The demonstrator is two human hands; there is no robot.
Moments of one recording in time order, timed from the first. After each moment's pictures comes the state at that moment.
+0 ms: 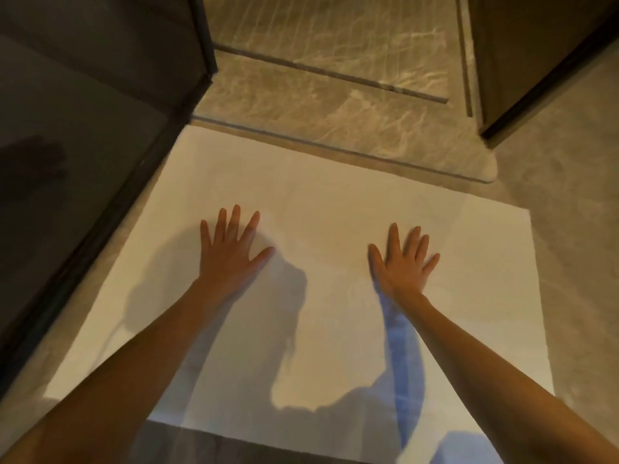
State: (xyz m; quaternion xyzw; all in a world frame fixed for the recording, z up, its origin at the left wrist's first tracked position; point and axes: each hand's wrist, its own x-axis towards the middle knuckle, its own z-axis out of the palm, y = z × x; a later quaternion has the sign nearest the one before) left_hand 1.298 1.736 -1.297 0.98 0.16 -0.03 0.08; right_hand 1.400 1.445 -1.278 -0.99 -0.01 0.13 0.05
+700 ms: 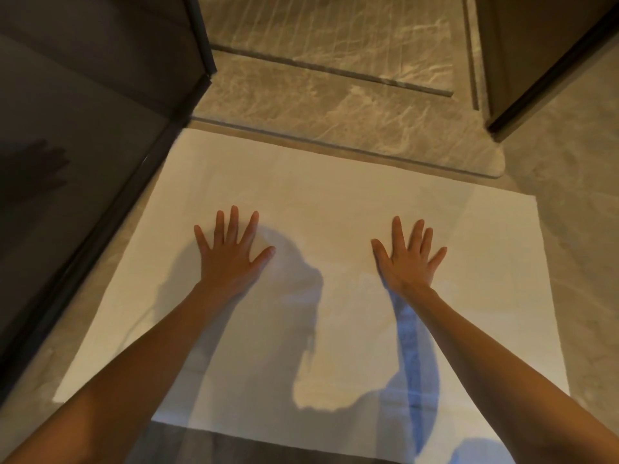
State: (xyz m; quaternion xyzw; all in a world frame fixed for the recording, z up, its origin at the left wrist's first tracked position) left_hand 1.299 1.729 -1.297 0.98 0.18 -0.07 0.07; right_hand 1.413 1.432 -1.280 -0.99 -0.03 0.15 0.03
